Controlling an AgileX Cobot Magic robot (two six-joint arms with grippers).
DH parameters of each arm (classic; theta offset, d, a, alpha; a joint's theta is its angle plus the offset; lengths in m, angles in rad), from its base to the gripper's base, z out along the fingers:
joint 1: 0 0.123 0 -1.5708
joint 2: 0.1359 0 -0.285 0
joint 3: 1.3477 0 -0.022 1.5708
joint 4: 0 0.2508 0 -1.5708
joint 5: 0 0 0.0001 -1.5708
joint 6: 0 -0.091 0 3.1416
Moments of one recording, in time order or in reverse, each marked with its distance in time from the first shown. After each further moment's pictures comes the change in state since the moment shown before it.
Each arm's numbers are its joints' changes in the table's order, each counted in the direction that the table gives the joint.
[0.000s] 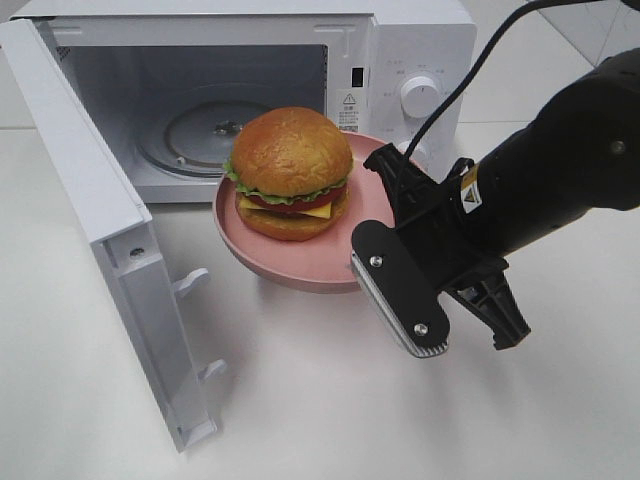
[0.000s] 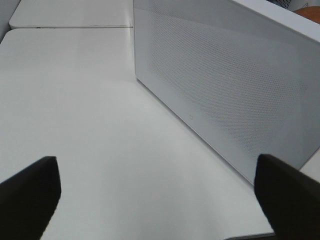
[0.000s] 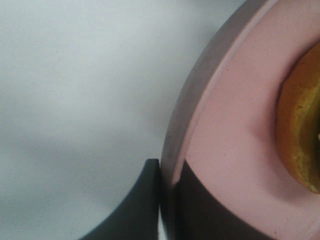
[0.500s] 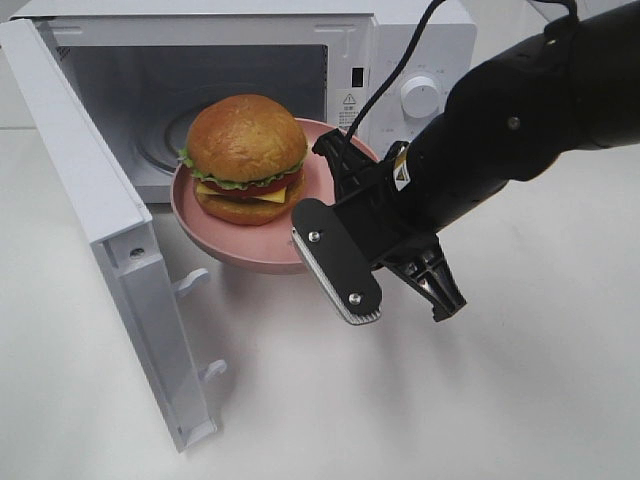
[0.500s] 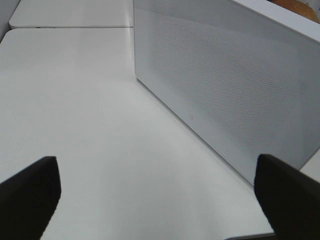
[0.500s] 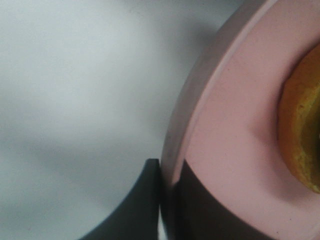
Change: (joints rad) left arm 0.000 0.000 0.000 0.000 0.000 0.000; right arm 0.037 0.147 -0.164 0.013 0.008 0.003
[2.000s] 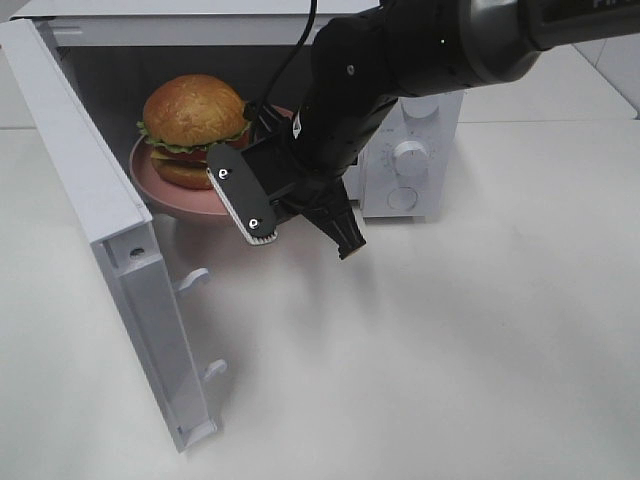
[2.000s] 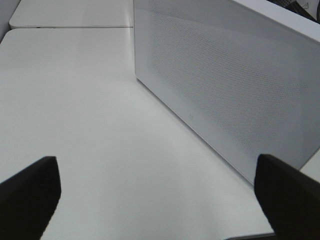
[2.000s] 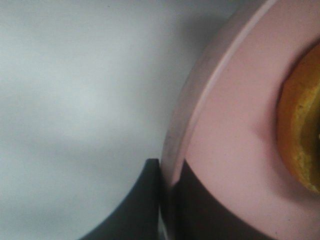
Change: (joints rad) left arm 0.000 0.000 0.000 0.000 0.000 0.000; right arm -0.001 0.334 -0.466 0.017 0.151 -0.011
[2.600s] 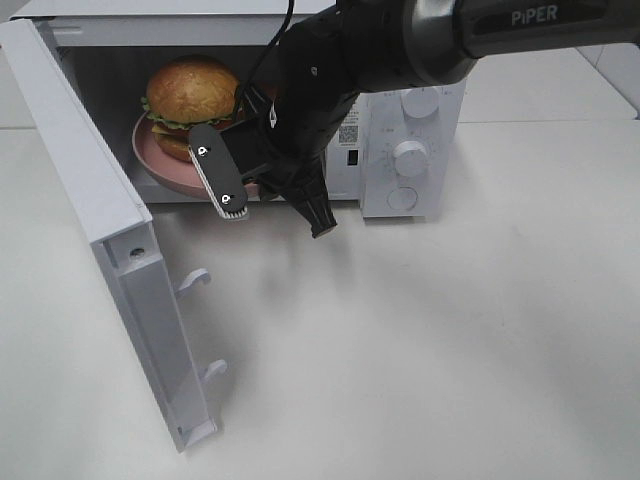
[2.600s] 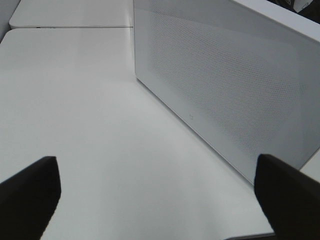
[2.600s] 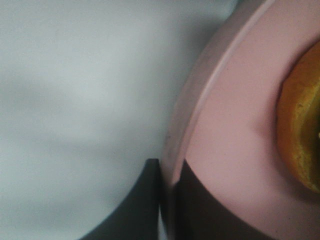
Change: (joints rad) left arm 0.000 0.000 0.000 0.000 0.000 0.000; right arm 0.000 0.125 -0.180 -0.118 0.022 -0.164
